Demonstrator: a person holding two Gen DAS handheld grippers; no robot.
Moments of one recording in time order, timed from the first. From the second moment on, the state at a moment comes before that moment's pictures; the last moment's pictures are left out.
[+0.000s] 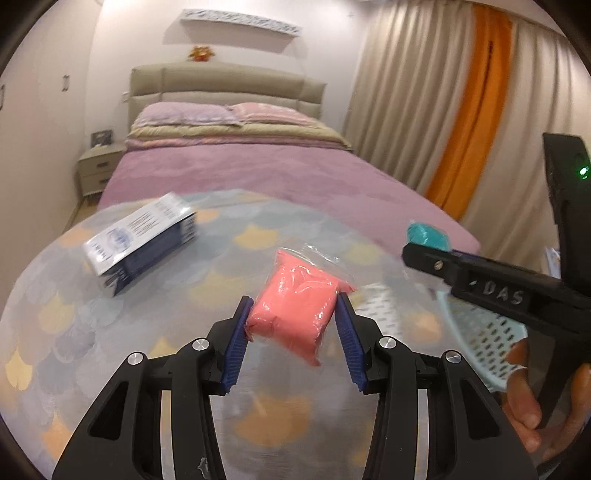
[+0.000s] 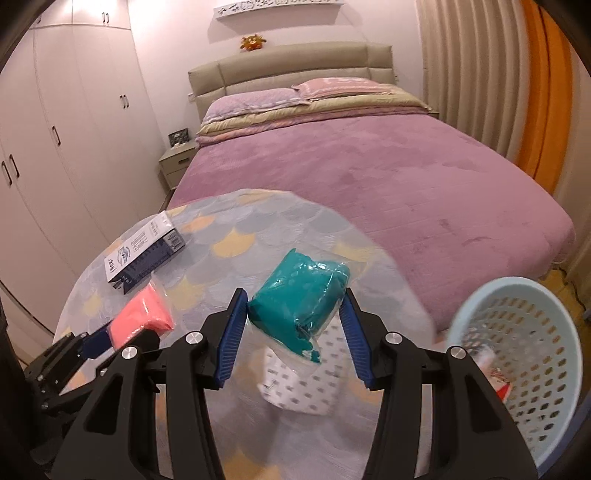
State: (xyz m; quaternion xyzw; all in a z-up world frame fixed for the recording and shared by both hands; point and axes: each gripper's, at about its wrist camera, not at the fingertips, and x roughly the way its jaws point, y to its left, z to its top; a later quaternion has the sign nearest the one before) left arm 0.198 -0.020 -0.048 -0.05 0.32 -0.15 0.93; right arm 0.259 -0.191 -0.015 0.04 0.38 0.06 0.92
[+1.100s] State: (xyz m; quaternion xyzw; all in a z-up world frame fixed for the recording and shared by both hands) left arm 0.184 -0.239 -0.049 0.03 0.35 -0.33 0.88; right arm 0.172 -0.425 -0.019 0.18 0.37 -0.12 0.90
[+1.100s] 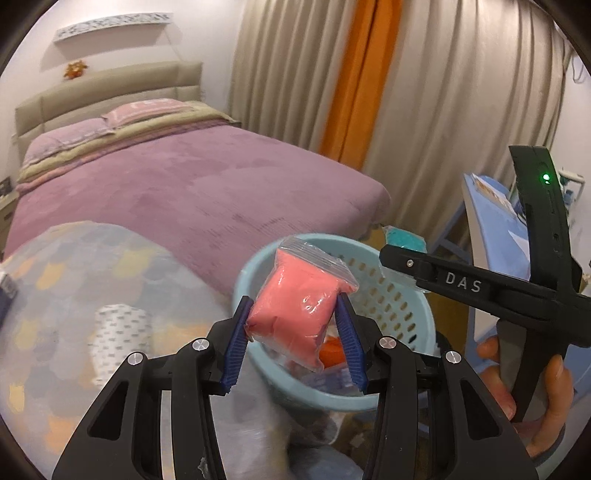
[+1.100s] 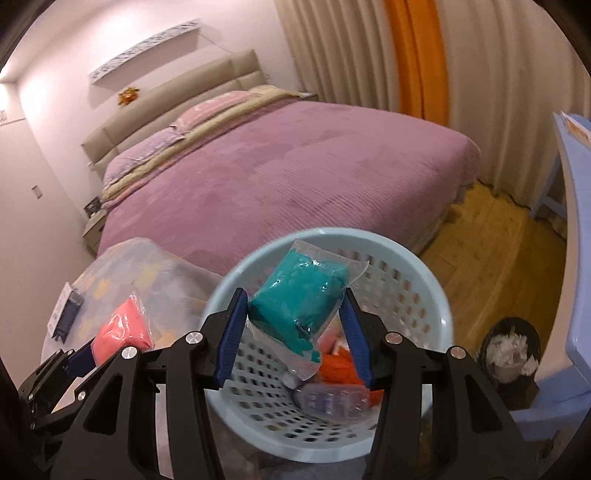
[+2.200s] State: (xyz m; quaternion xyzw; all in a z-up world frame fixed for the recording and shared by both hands) left arm 0.184 -0.199 -0.055 -0.02 0.36 -0.29 0.89; right arm 0.157 -0.426 -0.029 0.22 0.38 -0.08 0.89
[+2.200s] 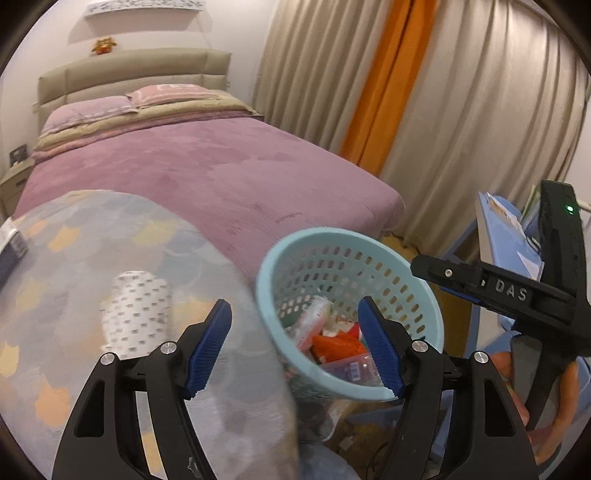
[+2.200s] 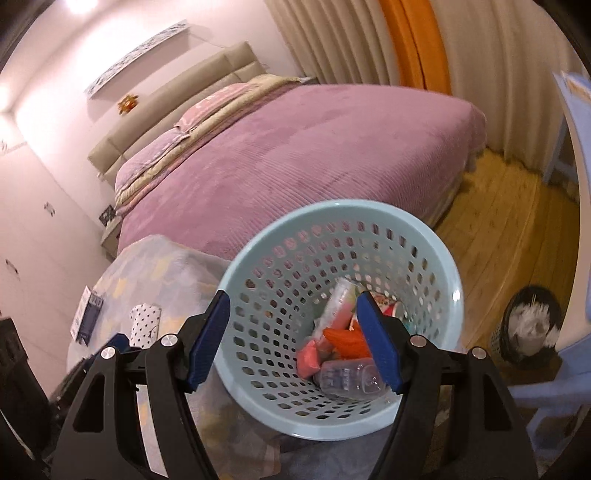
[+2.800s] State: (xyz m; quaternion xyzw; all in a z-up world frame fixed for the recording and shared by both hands) left arm 0.203 -0.059 -0.053 -0.07 0.36 -0.17 0.92; right arm 0.187 -0.299 -0.026 0.10 0.40 0.01 0.91
